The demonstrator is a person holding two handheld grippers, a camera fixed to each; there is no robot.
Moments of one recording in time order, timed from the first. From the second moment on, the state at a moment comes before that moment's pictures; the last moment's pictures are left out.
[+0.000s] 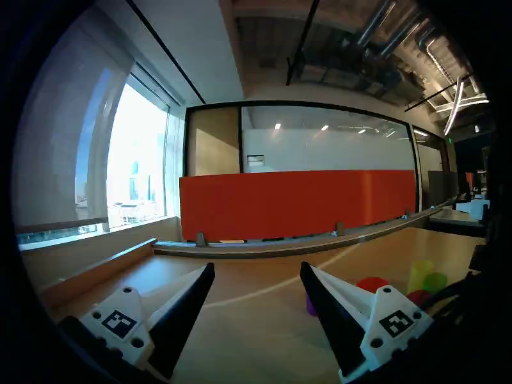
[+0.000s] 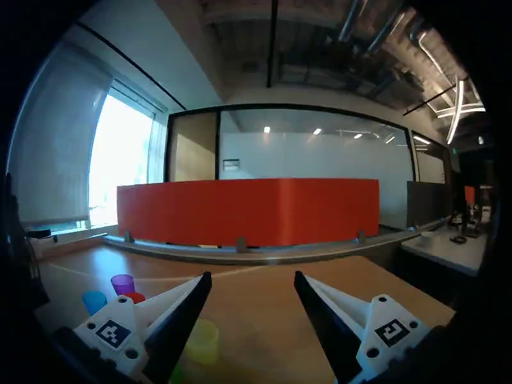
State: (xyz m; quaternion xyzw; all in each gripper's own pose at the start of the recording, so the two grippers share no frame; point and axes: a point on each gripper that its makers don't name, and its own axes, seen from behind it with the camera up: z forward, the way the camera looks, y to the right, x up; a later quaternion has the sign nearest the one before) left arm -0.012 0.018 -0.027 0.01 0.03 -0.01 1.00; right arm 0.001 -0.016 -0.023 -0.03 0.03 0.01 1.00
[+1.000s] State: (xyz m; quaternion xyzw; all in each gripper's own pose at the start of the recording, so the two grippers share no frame) left arm -0.059 0.008 -0.024 0.03 0.04 -0.02 1.00; right arm 0.003 -0.015 -0.029 -0.06 0.00 0.01 1.00
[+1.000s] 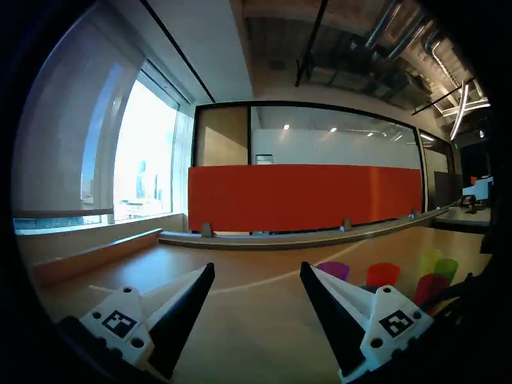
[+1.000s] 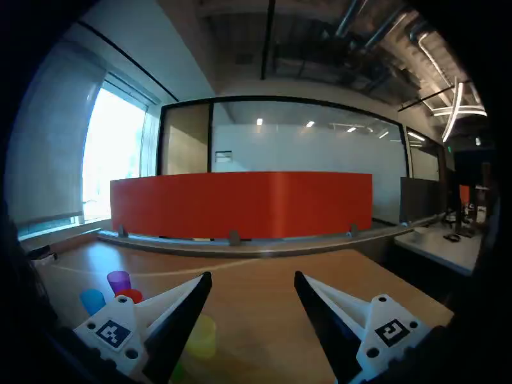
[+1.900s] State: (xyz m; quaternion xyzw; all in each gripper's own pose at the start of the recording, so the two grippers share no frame) left arm -0.086 0.002 -0.015 0.03 0.01 -0.03 1.00; right arm 0.006 -0.020 -0.031 -0.06 0.00 0.00 1.00
